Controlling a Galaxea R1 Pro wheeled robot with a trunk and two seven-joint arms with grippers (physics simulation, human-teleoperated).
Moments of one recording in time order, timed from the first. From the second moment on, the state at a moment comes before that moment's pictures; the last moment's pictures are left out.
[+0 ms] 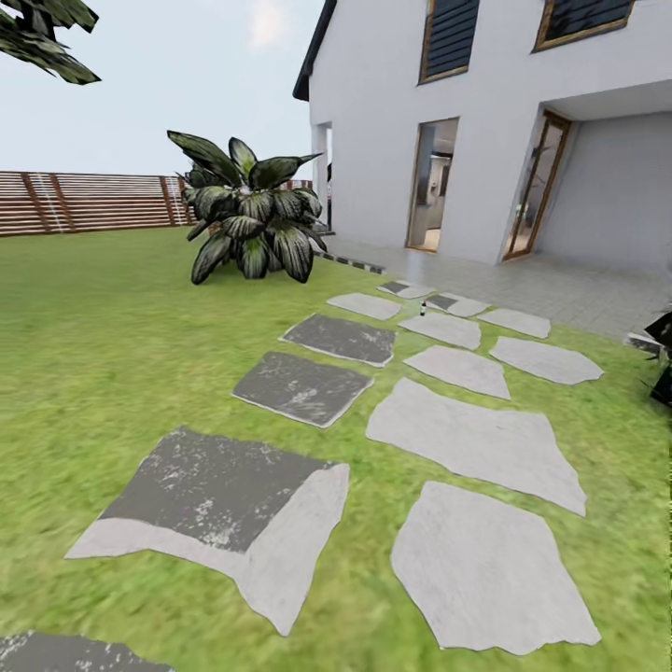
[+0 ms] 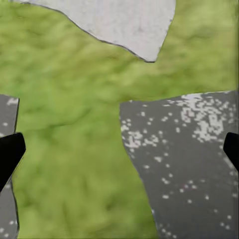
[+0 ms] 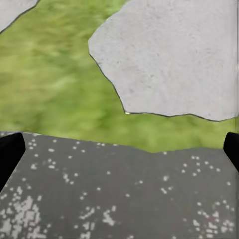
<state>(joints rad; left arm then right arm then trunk) -0.15 -0.01 0.00 -0.37 -0.06 -0.25 0.00 -0.01 -0.04 0.00 -0.51 0.00 -0.45 0.00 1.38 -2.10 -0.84</state>
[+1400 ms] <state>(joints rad) -0.15 -0.01 0.00 -0.37 -0.06 -0.25 0.00 -0.01 -0.04 0.00 -0.51 0.01 -0.45 0.00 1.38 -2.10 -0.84</state>
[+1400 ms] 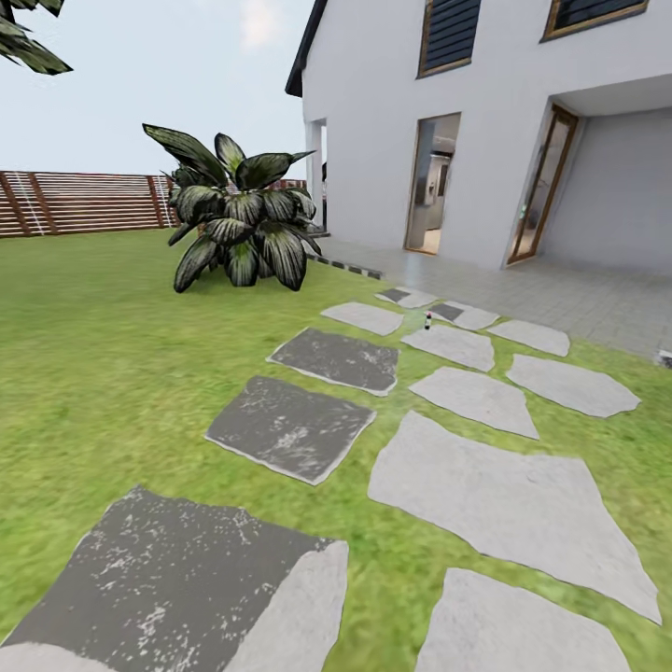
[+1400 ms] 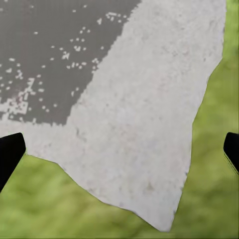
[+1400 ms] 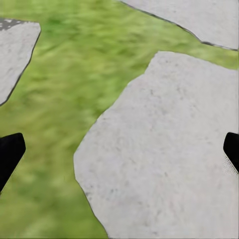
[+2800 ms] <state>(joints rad) -0.15 -0.01 0.00 -0.37 -0.06 -0.25 0.00 -0.01 -0.04 0.00 -0.51 0.00 -0.45 0.00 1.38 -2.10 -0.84</state>
